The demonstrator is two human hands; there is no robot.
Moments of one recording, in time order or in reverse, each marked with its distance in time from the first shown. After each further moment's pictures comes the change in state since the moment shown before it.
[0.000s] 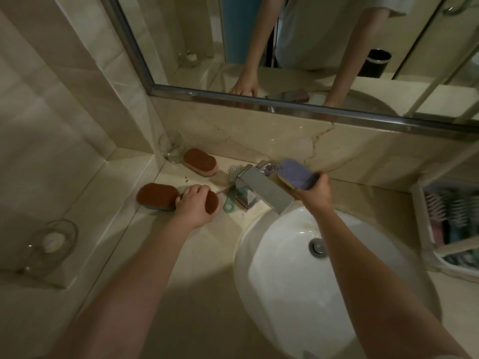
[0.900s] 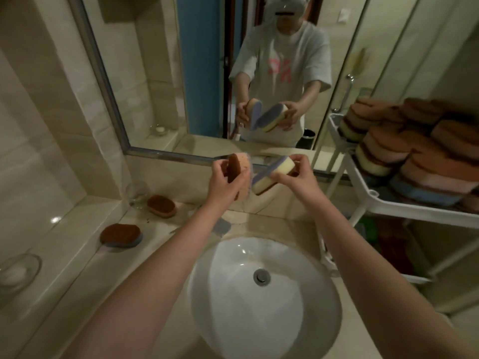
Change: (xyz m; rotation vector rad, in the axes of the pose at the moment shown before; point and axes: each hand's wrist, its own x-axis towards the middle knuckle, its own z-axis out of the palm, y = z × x) left_hand -0.108 0.220 -0.123 -1.174 0.237 0.248; right_hand -0.112 -0.153 -0.210 0.230 -0.141 -0.424
